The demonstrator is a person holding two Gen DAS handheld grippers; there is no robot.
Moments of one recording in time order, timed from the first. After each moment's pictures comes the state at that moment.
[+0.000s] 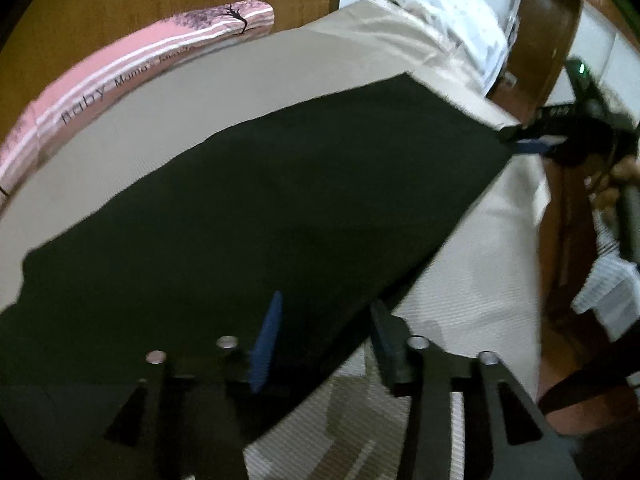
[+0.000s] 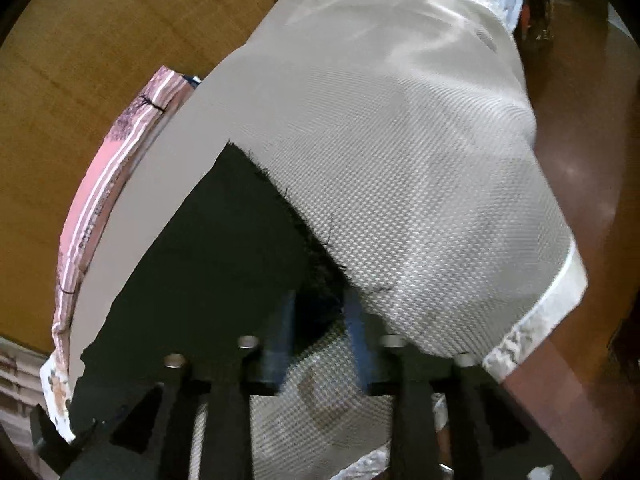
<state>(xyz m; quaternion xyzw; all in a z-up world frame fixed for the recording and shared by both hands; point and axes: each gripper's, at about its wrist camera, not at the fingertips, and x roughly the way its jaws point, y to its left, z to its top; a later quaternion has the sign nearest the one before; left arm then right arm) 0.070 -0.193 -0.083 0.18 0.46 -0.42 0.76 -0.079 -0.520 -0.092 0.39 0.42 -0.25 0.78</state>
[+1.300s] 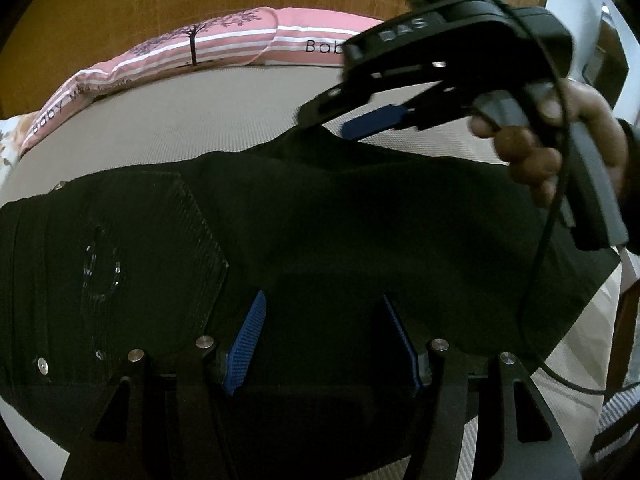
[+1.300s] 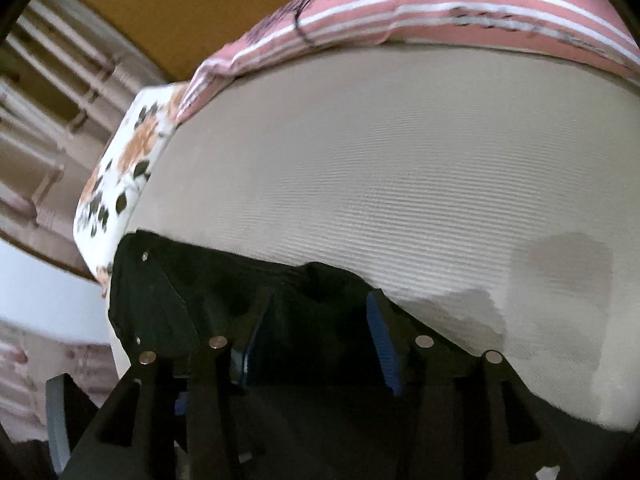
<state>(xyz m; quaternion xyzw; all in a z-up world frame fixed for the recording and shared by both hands) 0.134 0.000 -0.099 0.03 0.46 -0.21 0.86 0.297 -0.144 -0.087 0.13 0.57 0.26 0.77</state>
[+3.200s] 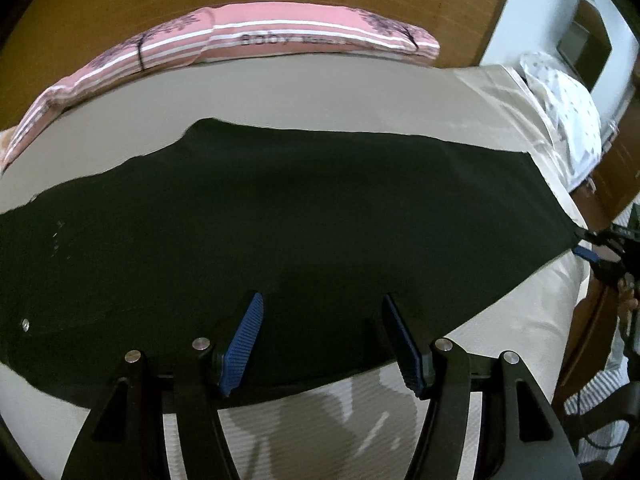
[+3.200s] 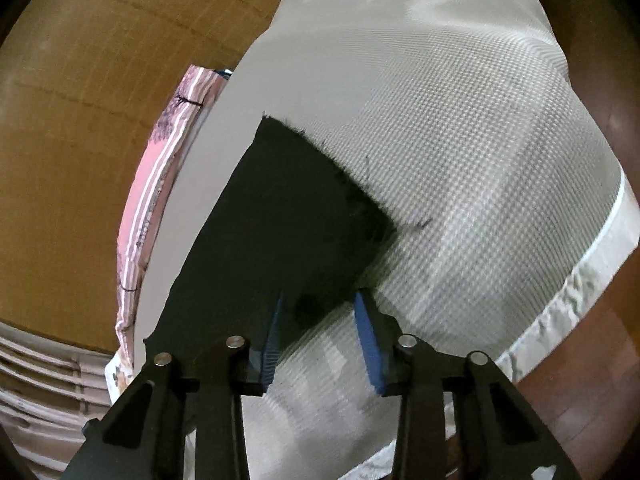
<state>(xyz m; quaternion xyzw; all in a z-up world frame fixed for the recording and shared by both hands) 0.089 -0.071 -0.065 0.05 0.49 -0.25 0.83 -0.097 -0.511 -0.101 0.49 0.38 -0.16 0.76</state>
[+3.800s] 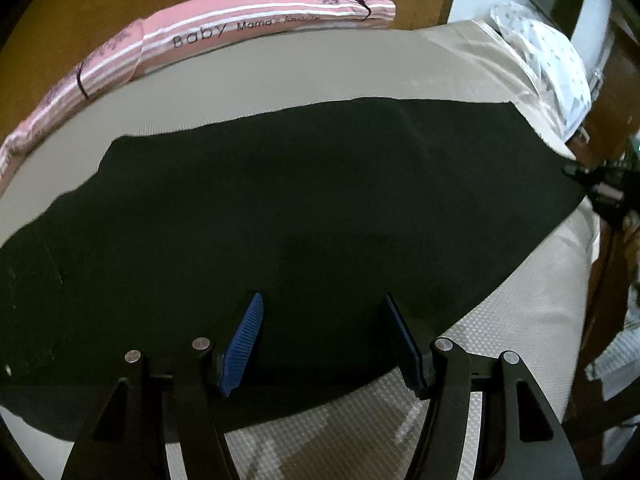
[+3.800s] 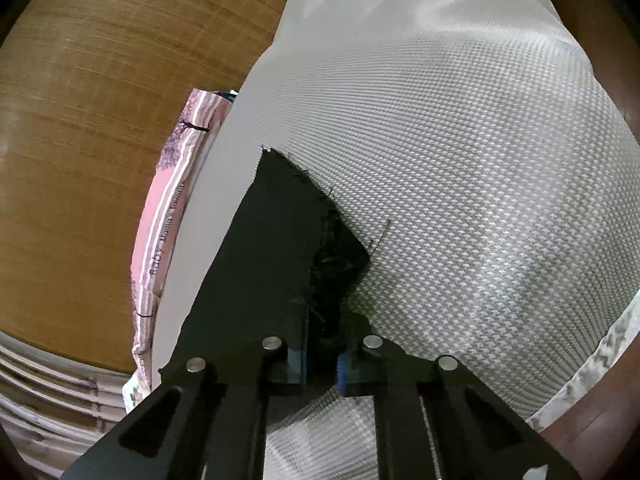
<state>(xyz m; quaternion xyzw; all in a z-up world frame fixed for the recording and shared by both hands) 0.081 -0.137 -0.091 0.13 0.49 -0.27 0.82 -0.074 -0.535 -0.109 0.52 0.34 -0.14 0.77</state>
